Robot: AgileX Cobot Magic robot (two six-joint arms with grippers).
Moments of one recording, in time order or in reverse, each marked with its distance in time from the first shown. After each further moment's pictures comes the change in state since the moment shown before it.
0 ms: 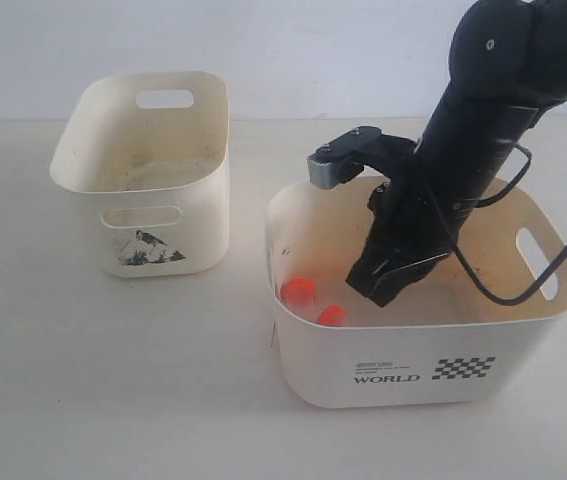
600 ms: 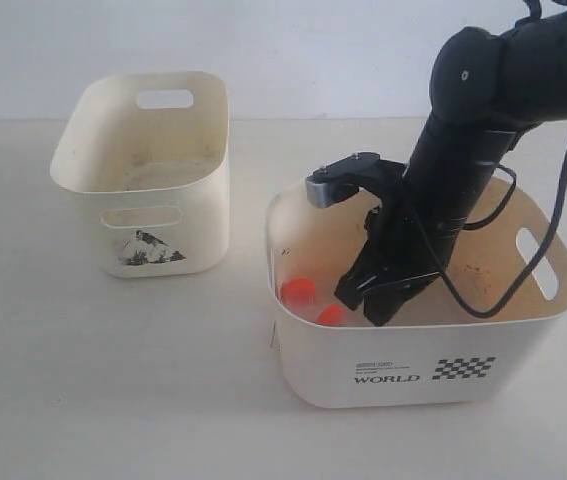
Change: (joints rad) left arm 0.000 0.000 0.000 0.000 0.000 0.000; right arm 0.014 0.069 0.000 -0.004 -0.004 0.093
